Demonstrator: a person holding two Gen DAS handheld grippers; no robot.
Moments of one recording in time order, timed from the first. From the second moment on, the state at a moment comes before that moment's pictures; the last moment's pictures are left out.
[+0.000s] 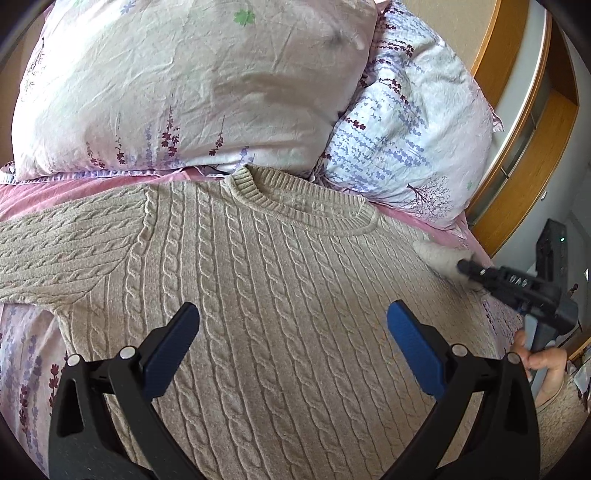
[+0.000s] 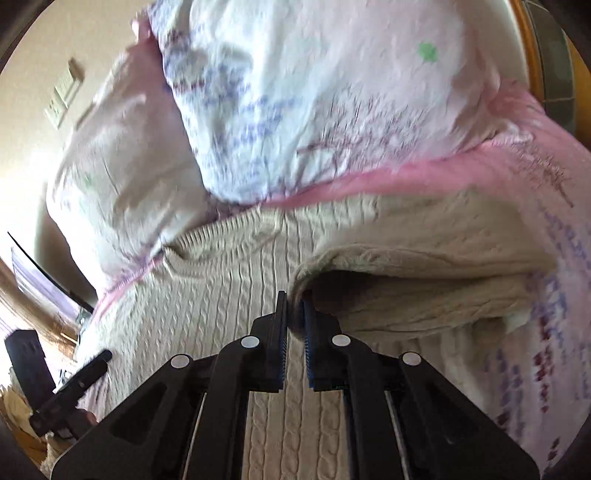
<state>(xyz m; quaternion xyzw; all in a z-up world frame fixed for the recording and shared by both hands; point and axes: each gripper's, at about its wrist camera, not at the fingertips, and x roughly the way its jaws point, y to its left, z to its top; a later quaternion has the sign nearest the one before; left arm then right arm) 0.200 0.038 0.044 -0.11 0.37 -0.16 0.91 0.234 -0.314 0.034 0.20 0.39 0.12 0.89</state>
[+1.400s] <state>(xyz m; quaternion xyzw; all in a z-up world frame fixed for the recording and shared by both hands) 0.245 0.066 0.011 -0.32 0.46 -0.20 0.80 0.224 -0.299 0.047 0.32 0.39 0.18 0.84</state>
